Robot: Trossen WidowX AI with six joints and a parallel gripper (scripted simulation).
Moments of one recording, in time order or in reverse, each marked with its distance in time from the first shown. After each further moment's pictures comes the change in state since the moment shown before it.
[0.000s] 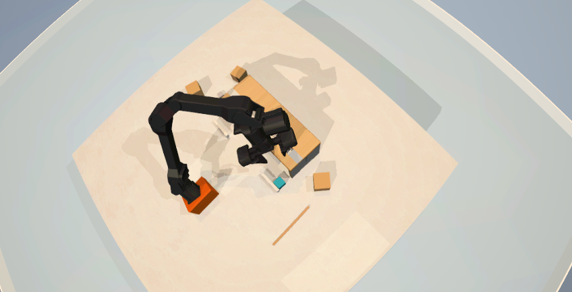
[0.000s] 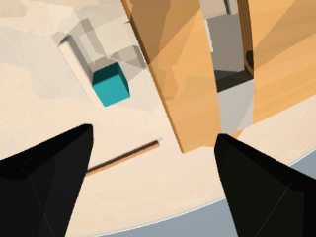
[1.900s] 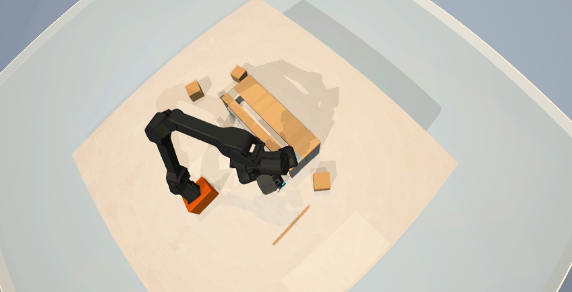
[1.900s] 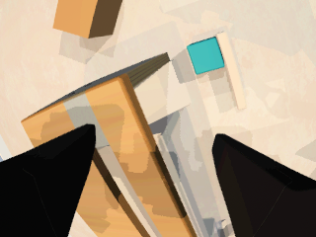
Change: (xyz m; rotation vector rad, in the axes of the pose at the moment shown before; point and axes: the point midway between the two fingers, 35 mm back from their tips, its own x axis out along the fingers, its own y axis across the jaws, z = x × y) arm -0.003 0.009 -0.048 -3.017 0.200 -0.490
